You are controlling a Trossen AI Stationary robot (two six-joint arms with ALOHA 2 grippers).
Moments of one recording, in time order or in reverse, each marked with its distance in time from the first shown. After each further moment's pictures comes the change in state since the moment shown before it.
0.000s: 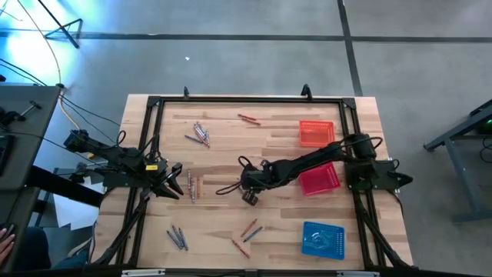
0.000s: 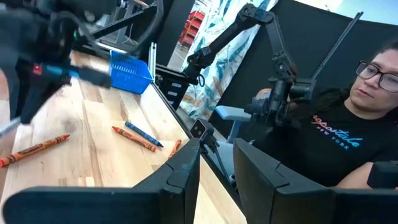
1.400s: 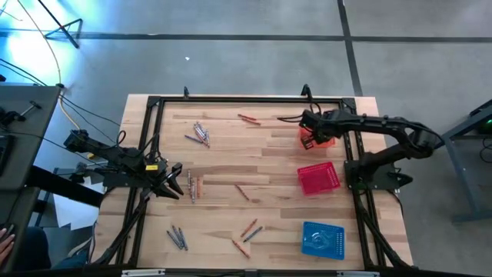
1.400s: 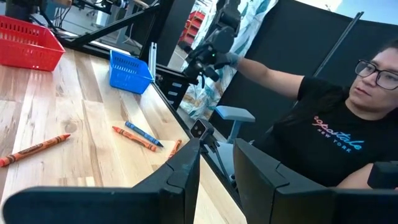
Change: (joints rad) left arm 0.000 0.000 0.000 0.000 0.000 0.000; right arm -0.676 -0.650 -0.563 -0.442 0.103 -0.021
